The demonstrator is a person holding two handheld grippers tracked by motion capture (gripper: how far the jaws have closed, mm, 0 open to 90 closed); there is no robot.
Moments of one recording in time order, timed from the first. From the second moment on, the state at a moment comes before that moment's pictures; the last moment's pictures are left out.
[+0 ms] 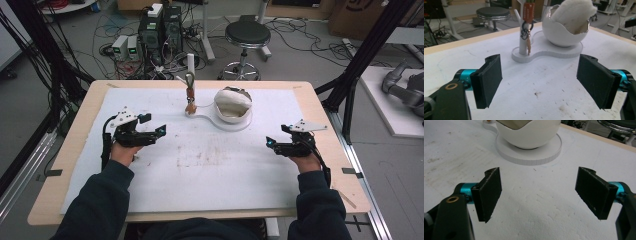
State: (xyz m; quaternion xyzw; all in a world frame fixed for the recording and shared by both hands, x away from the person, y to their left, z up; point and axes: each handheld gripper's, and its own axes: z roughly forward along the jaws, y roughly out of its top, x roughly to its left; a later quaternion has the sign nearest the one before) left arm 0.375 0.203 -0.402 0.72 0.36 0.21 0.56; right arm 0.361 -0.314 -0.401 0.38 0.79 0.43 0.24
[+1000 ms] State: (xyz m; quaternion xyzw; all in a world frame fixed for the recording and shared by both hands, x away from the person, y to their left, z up) left arm 0.370 0.211 -0.408 0.70 0.36 0.21 0.57; right arm 0.361 -0.311 -0.400 0.38 0.79 0.42 0.24
